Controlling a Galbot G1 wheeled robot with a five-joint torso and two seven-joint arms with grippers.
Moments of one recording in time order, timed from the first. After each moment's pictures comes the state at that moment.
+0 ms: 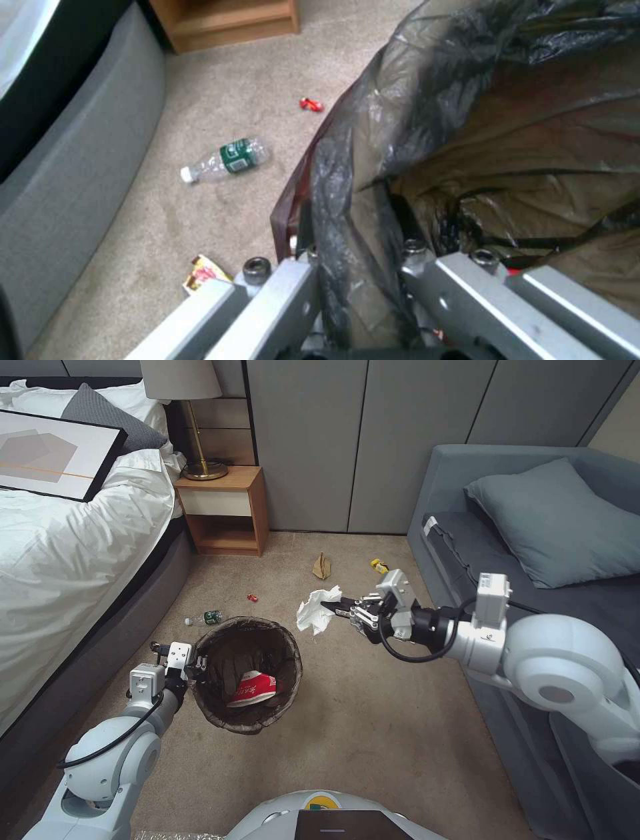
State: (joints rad) left arm 1.56 -1.19 -0.72 -2.35 -0.33 0.74 -0.02; right arm -0.68 0.49 0.12 2.40 1.27 -0.59 -0.06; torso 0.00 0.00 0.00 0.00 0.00
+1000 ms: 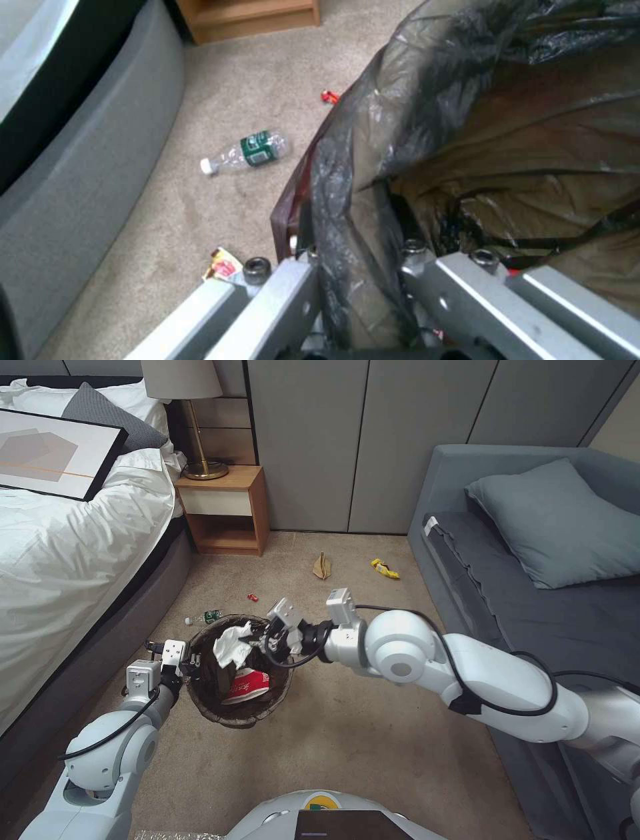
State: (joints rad) left arm 1.54 -1.19 -0.74 -2.30 -0.33 0.74 -0.02; right arm -0.22 0.88 -0.60 2.15 1.30 -0.60 0.15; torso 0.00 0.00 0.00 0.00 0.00
